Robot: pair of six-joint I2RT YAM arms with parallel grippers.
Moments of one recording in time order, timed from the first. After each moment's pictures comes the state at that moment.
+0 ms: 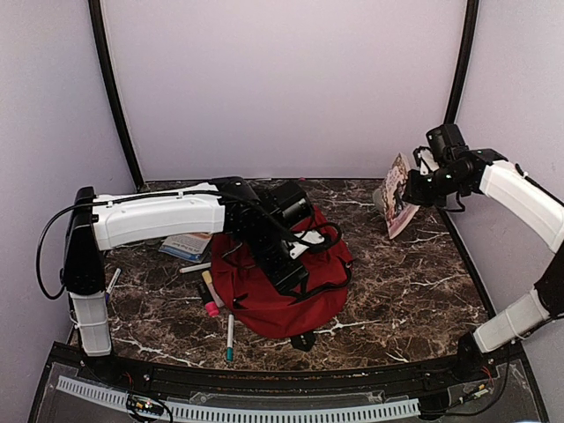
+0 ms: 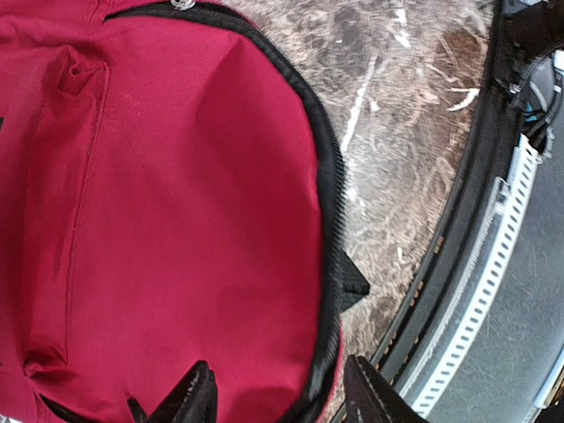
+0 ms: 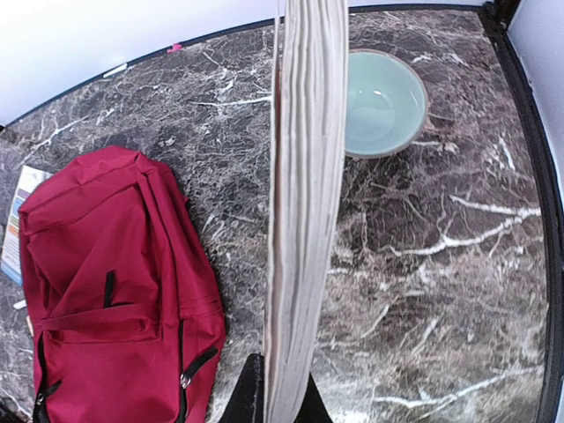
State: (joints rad) left arm -1.07 1.93 1.74 -1.01 0.21 -0.05; right arm 0.29 1.43 1.34 -0.79 -0.04 0.36
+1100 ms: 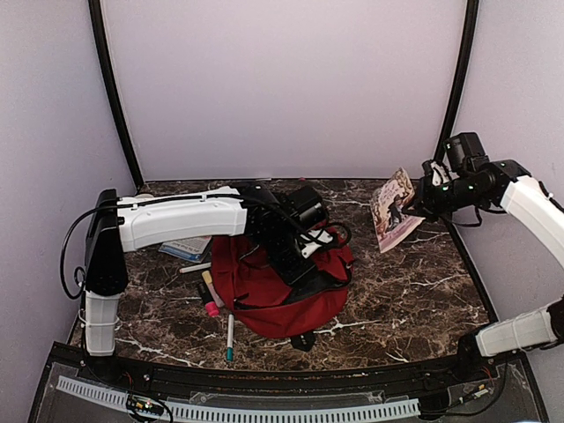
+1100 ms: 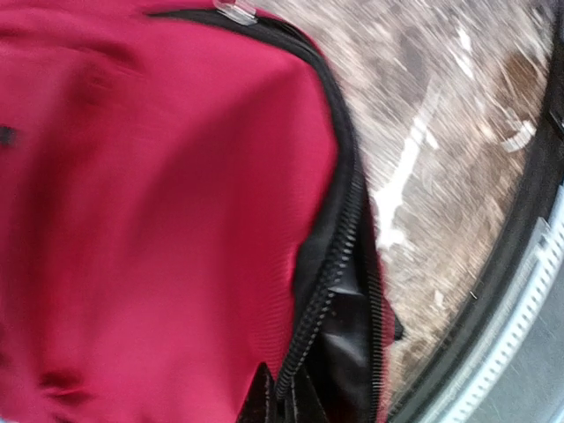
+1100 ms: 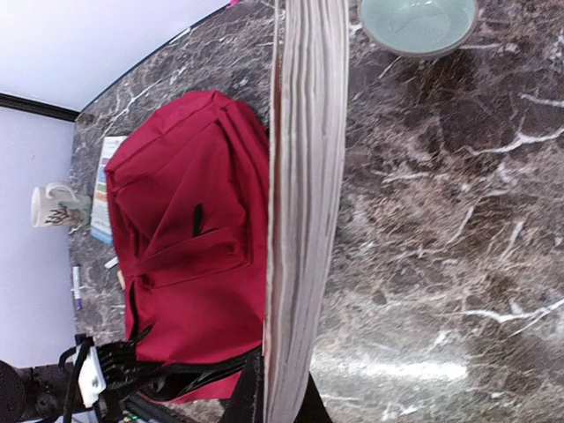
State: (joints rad) left arm -1.07 2.07 1.86 -1.02 0.12 -0.10; right arm 0.27 1.21 1.21 -0.88 -0.28 0.56
